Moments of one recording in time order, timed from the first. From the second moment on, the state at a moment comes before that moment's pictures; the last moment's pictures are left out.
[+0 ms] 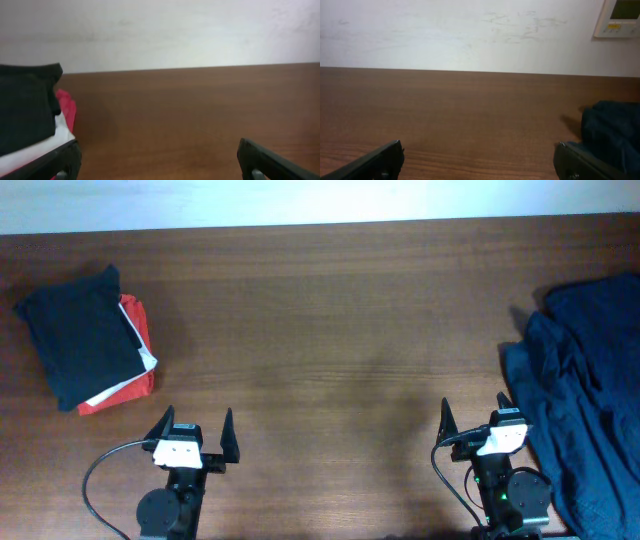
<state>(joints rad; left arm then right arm) -0.09 0.01 0.01 -0.07 0.00 -0.01 0.02 0.01 0.01 -0.07 -0.05 0.00</state>
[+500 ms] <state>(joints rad) -0.09 0.23 0.18 -0.23 0.05 -0.05 0.02 0.14 0.36 -0.54 -0.05 0.01</state>
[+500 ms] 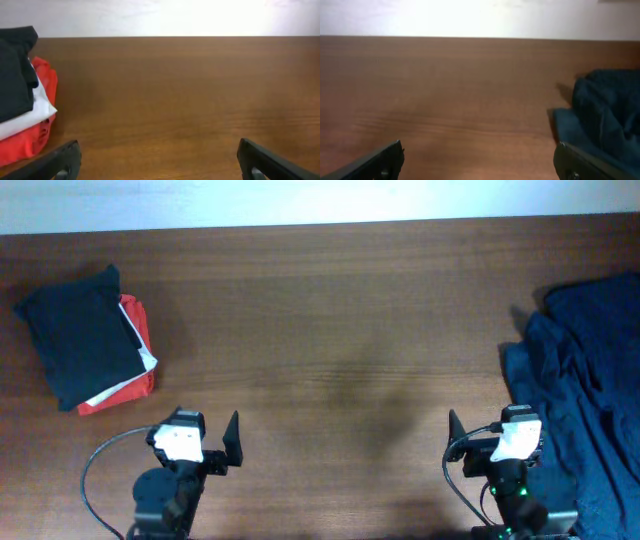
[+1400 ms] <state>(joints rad) -0.09 1.02 0.69 -0.50 0.07 -0.05 -0.25 1.69 0.83 -0.31 0.26 0.13</state>
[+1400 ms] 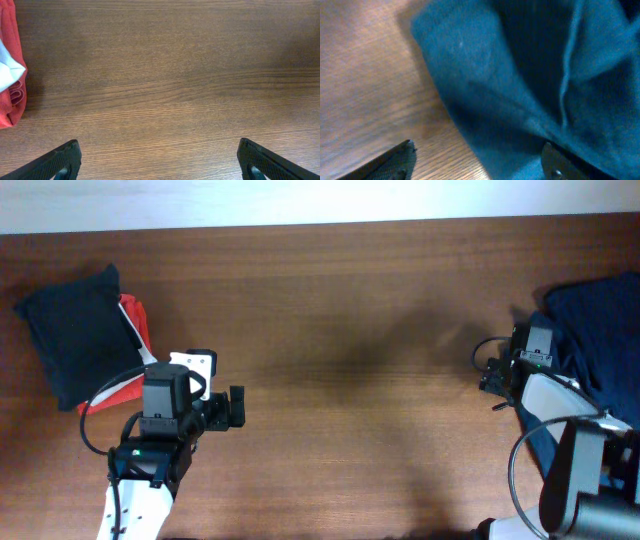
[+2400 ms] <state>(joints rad) -0.09 1.02 0.69 -0.48 0.07 -0.05 -0.29 1.43 1.61 -0.85 -0.17 0.10</state>
